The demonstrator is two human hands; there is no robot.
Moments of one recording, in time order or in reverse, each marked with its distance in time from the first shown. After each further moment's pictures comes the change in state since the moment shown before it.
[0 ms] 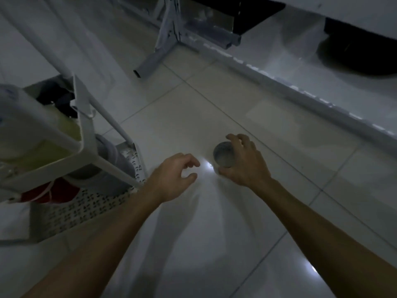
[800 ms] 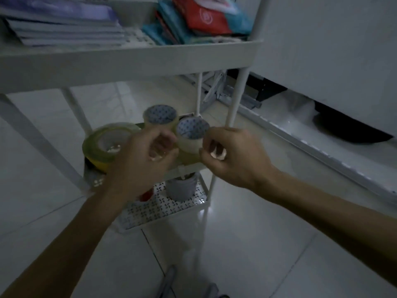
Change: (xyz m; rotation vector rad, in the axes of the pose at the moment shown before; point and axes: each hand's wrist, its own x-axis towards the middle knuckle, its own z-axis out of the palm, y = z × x) left_hand -0.233 -0.055 -0.252 -0.312 0.613 0.198; right_hand -0.133 -0.352 -0.081 -0.169 0.346 -0.686
